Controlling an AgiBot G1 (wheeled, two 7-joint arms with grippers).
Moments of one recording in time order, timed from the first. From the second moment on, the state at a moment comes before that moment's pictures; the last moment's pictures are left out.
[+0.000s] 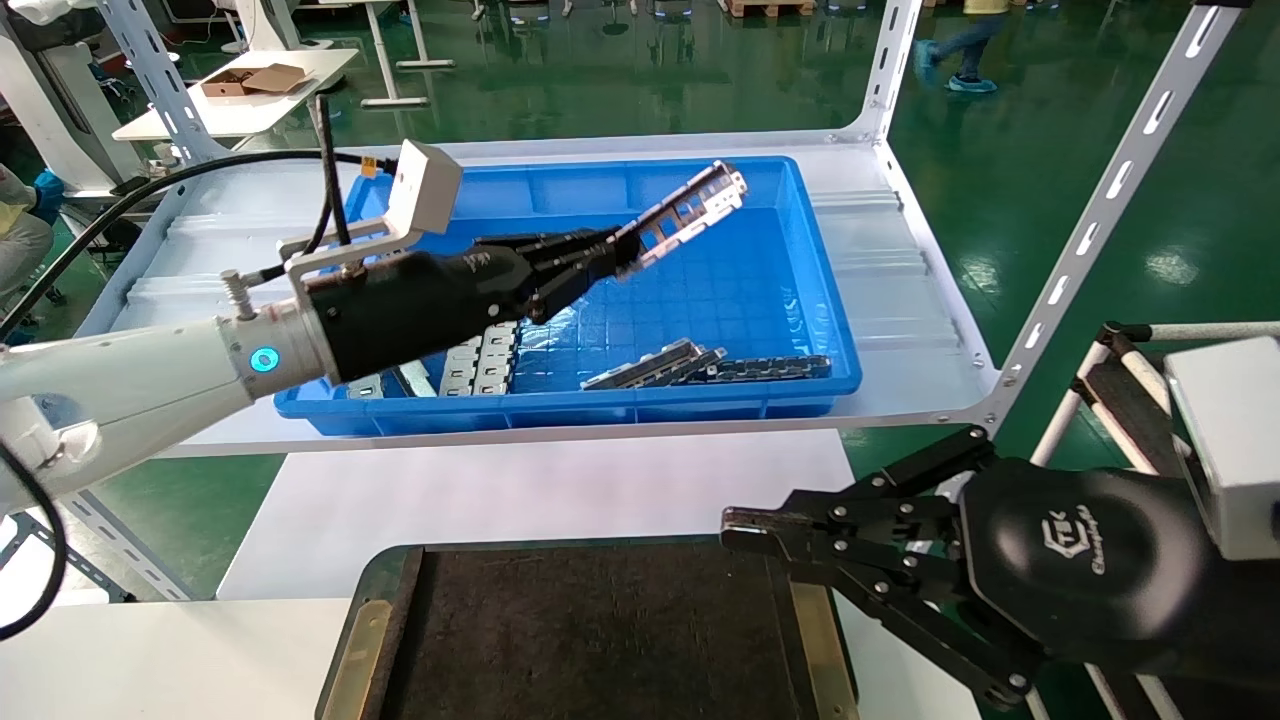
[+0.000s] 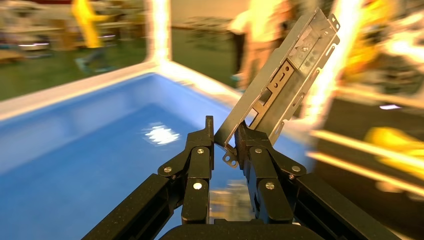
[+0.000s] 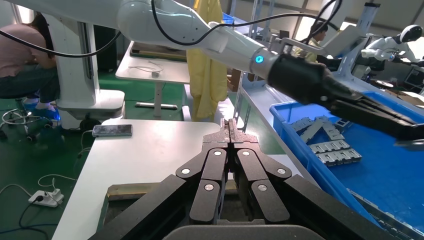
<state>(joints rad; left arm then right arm) -1.65 1.22 0.38 -0.02 1.11 1.25 0.21 1.08 -0.60 -0.32 1.28 -0.70 -1.48 0.17</state>
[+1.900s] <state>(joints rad) -0.53 0.89 0.51 -1.35 1.14 0.70 -0.84 1.08 -0.59 -0.32 1.28 -0.70 -1.48 0.17</state>
